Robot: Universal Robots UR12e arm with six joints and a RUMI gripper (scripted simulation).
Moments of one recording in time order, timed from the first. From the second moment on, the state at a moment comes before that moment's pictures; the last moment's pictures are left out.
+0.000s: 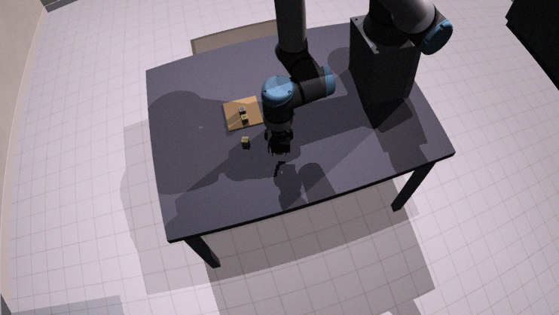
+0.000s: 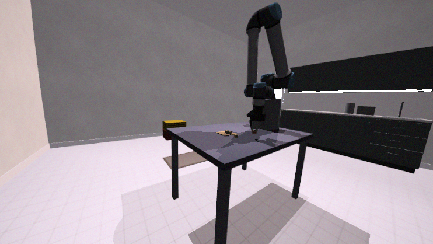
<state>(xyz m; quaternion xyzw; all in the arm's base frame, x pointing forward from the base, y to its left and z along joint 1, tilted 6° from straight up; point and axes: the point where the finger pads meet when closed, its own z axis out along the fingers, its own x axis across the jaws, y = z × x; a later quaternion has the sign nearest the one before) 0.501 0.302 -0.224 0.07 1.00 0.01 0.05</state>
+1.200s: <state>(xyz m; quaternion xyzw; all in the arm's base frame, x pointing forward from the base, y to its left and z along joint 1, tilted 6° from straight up) 0.516 0.270 -0.163 0.05 1.00 0.01 0.05</state>
